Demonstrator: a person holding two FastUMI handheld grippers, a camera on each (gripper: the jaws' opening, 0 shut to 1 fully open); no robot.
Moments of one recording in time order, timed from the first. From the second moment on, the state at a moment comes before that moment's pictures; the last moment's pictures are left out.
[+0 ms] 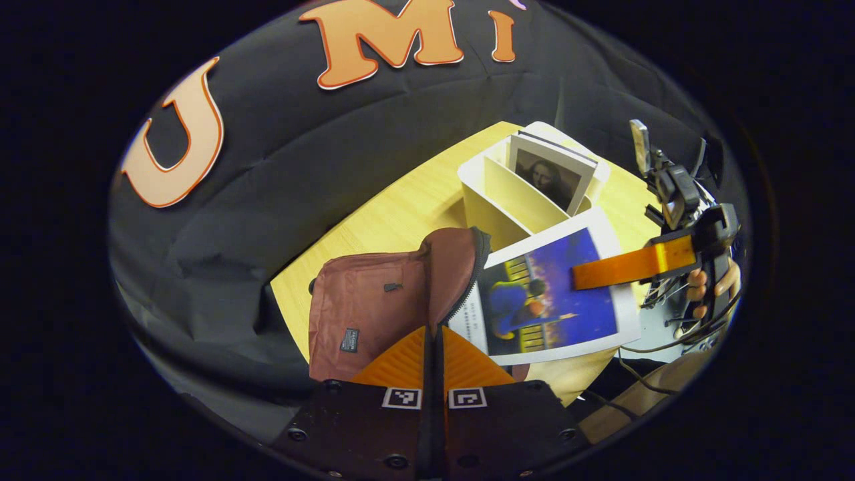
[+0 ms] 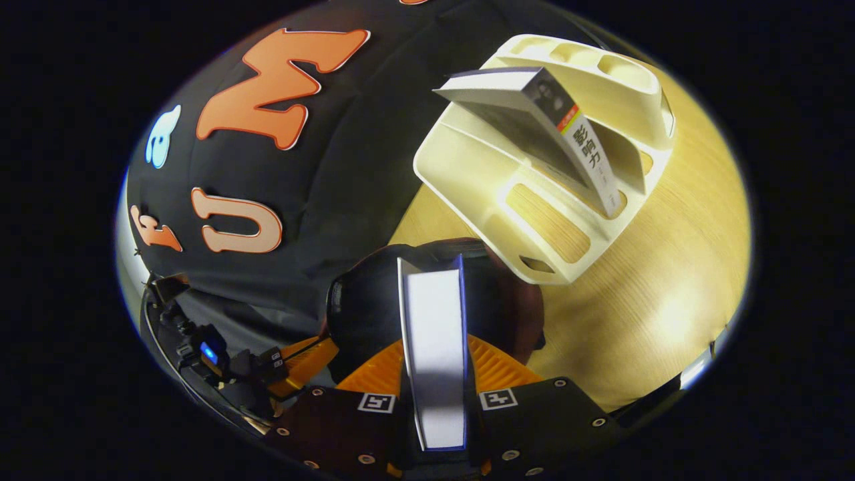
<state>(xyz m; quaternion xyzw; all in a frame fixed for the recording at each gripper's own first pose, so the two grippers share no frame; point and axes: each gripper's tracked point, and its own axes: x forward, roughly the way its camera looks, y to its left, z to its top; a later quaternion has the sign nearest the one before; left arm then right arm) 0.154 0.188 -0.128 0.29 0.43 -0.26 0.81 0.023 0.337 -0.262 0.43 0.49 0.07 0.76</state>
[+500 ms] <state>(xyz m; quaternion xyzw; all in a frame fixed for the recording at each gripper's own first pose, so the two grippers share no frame) 0.146 0.184 -0.125 0.29 0.42 -0.27 0.82 0.039 0.414 -0.301 0.40 0.52 0.02 0.76</state>
